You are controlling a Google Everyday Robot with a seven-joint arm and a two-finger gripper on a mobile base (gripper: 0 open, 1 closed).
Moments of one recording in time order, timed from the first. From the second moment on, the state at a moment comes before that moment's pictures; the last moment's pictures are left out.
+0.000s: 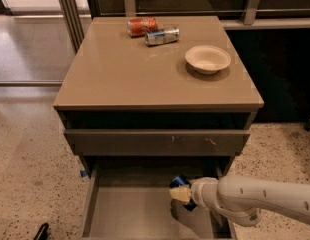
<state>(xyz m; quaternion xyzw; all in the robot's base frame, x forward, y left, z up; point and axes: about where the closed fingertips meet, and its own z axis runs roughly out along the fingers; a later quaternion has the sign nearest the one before) 0.495 -0.116 0.472 -0.19 0.92 0.16 0.31</state>
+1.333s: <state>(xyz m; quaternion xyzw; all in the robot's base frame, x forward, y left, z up) 0.487 -0.136 0.452 -0.16 0.93 0.15 0.29</state>
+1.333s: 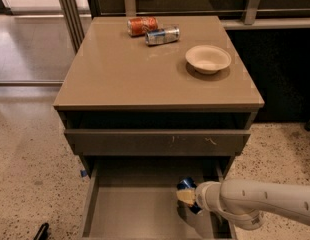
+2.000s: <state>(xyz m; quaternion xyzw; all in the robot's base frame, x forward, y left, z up) 0.487 -0.136 0.452 -0.16 0.93 0.15 0.29</state>
